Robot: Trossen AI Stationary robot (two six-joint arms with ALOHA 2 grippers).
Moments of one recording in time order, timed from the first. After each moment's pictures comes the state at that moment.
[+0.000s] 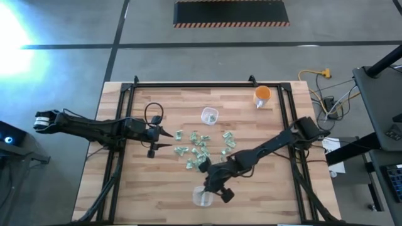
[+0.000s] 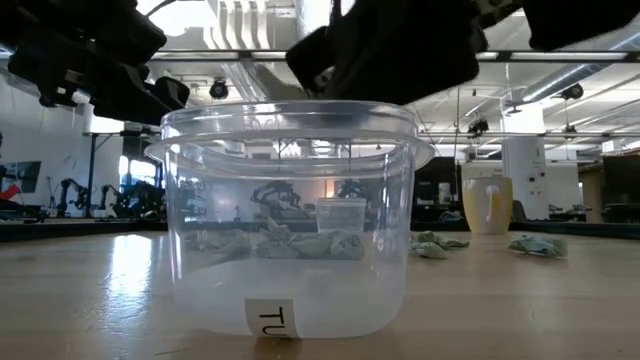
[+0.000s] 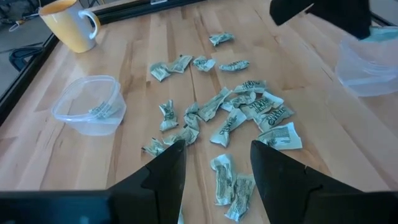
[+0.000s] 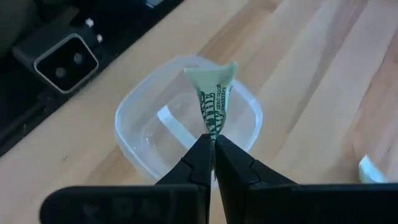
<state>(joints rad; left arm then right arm) -0.02 0.77 0.34 0.01 0.02 0.19 0.39 1.95 1.28 -0.12 -0.18 -0.18</state>
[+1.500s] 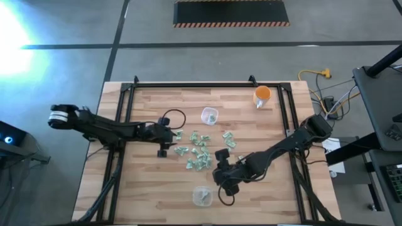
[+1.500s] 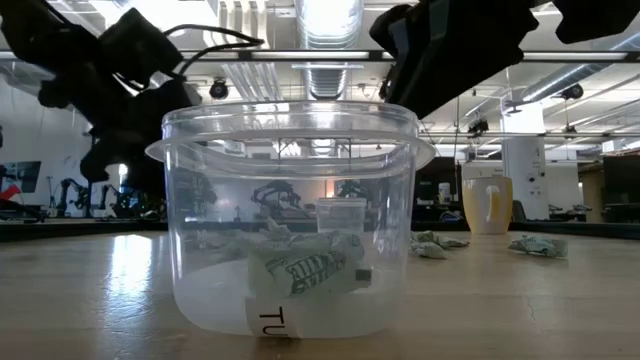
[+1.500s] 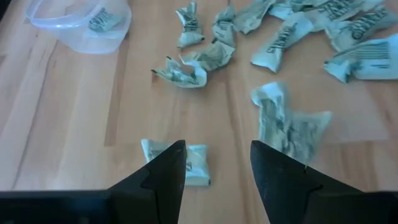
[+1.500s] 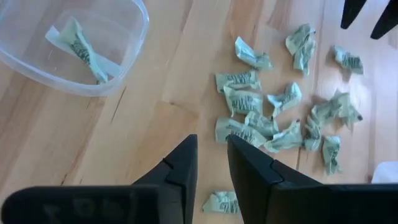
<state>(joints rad) 0.00 1.21 0.38 0.13 -0.14 0.19 0.49 1.81 1.30 -0.54 0.35 0.07</state>
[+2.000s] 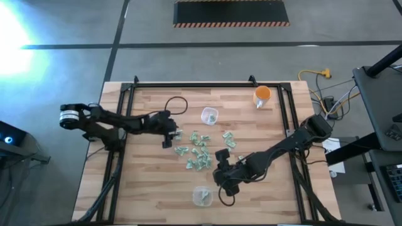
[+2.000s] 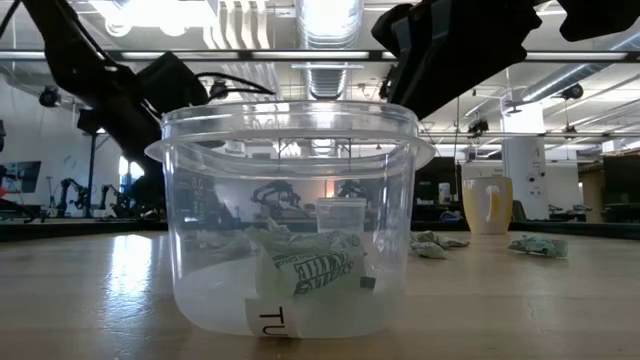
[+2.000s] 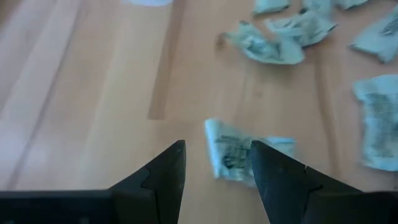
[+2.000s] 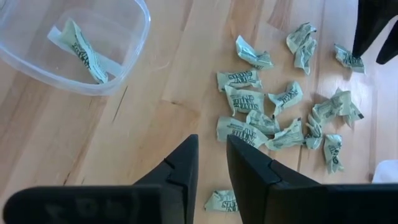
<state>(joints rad) 0.24 1.36 0.39 0.23 -0.02 0.19 0.49 1.81 1.30 -0.54 0.35 0.07</state>
